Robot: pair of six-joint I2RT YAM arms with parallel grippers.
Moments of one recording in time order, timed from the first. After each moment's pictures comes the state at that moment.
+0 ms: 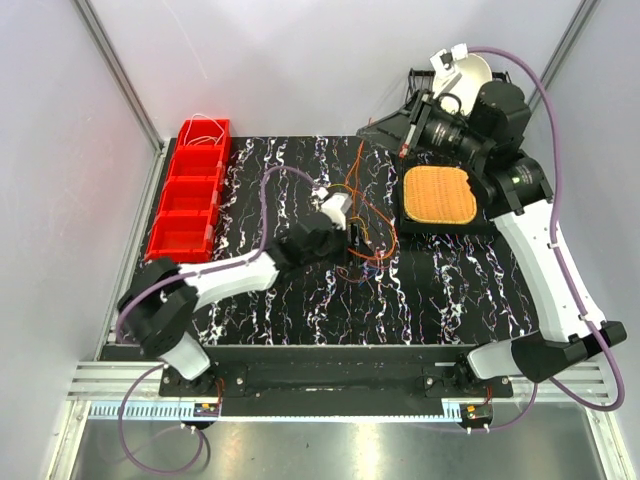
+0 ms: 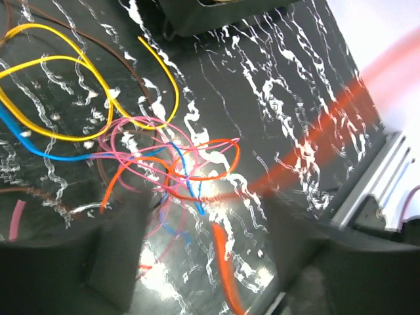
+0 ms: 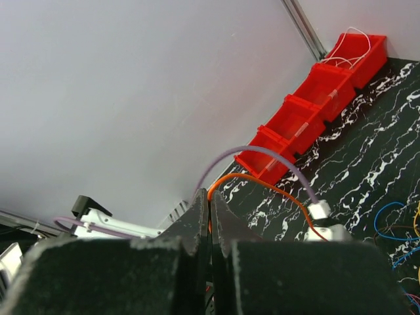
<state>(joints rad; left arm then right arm) -0.86 1.55 0.92 0.19 0.09 -0.59 0.39 1.39 1.80 -0.39 -0.64 0.68</state>
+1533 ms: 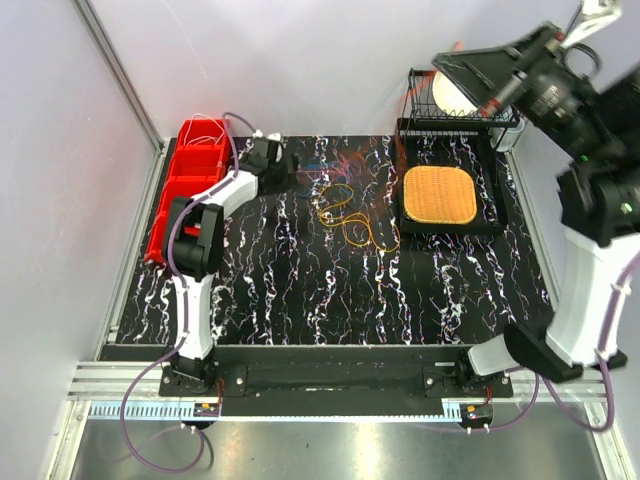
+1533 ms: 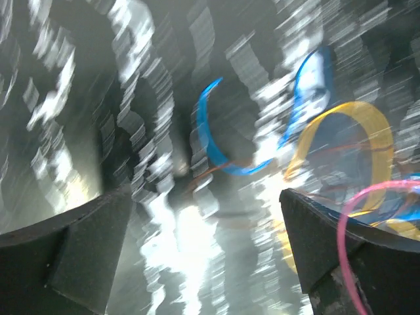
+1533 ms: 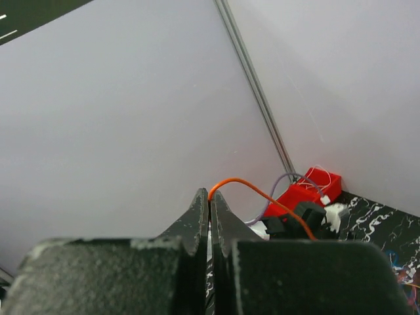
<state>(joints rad) -0.29 2.17 1.68 -0.28 0.06 -0.37 0.24 1.49 2.50 -0.63 -0.58 0.70</state>
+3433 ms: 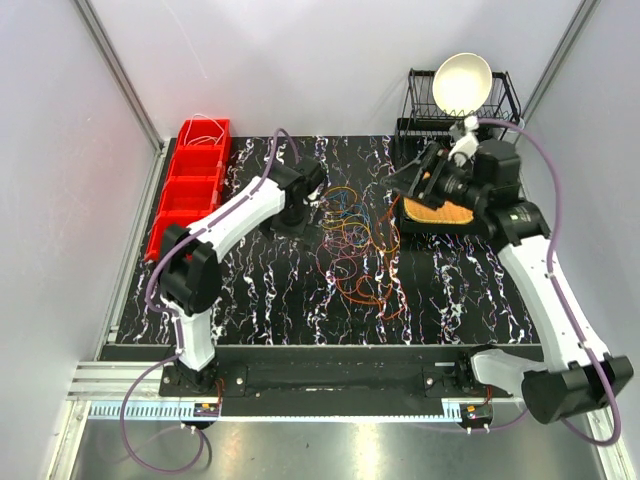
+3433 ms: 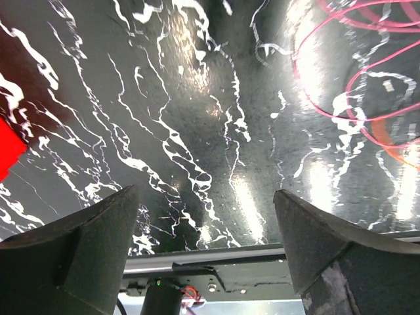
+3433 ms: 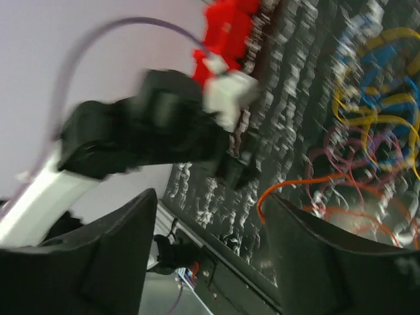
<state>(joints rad) -0.62 1.91 1.70 -1.21 -0.14 -0.29 0.23 1.15 1.33 -0.42 -0.56 0.75</state>
